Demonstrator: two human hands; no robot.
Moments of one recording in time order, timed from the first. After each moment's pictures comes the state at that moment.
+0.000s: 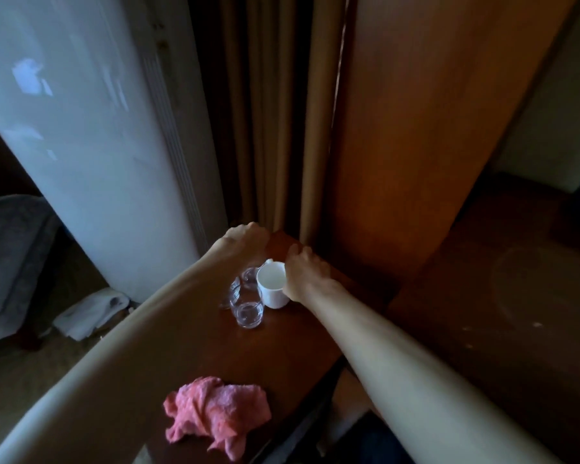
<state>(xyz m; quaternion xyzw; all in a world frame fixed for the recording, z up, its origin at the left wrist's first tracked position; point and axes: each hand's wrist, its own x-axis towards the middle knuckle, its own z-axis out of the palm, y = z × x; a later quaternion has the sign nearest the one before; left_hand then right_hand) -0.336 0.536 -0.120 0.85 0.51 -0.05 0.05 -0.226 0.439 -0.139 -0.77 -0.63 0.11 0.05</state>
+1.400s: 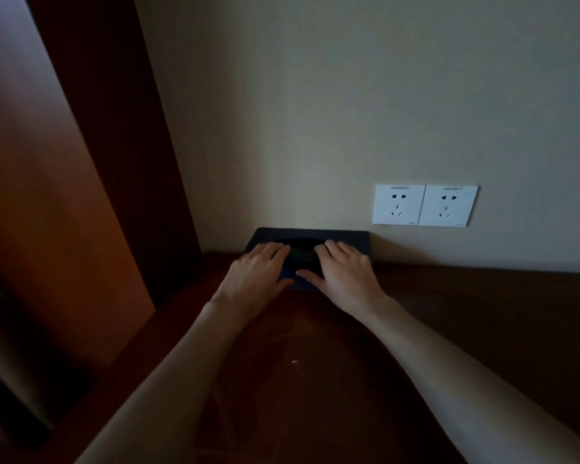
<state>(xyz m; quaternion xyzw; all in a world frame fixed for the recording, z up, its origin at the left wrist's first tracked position) 0.214 0.367 -0.037 0.97 0.14 0.17 -0.06 0.360 0.233 -0.077 -0.82 -0.48 -0.31 0.09</state>
